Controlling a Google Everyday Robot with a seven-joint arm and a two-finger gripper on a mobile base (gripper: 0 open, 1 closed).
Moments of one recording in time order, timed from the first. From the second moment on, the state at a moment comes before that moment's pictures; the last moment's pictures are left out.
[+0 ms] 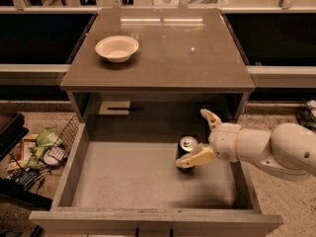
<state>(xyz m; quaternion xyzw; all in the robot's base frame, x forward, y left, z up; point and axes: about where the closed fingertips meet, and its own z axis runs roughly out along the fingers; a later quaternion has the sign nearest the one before) 0.512 -0.097 0.738 -0.45 0.69 0.23 0.51</state>
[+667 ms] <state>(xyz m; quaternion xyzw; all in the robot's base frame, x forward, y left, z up) 0.520 -0.083 0.692 -0.45 0.71 0.26 0.47</state>
